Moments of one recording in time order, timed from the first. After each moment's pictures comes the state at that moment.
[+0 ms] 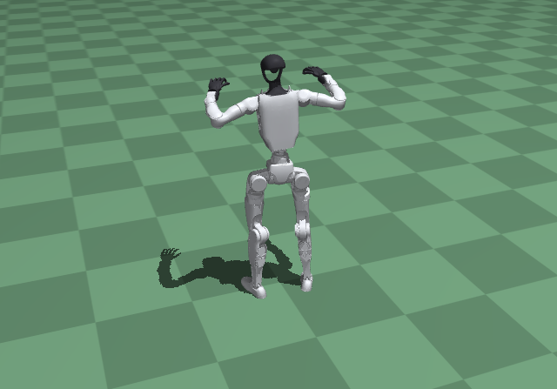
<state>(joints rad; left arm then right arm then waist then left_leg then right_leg) 0.54 1.27 0.88 -0.41 -0.10 -0.39 0.05 0.69 -1.23 -1.06 -0.46 0.15 -0.22 0.08 0.07 -0.09 0.04 0.05 0.09 0.41 0.00 -0.16 -0.21 0.00 -0.15 -0.27 0.04 -0.03 0.26</state>
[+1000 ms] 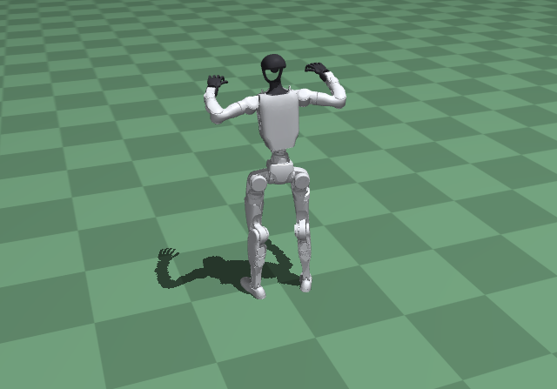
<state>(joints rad) 0.67 1.35 1.04 -0.36 -0.06 -0.39 0.05 0.83 -1.22 -1.25 -0.44 0.12 -0.24 0.06 0.09 -0.08 0.04 0.05 0.10 0.41 0.00 -0.16 -0.22 0.00 -0.14 -0.27 0.04 -0.03 0.26</state>
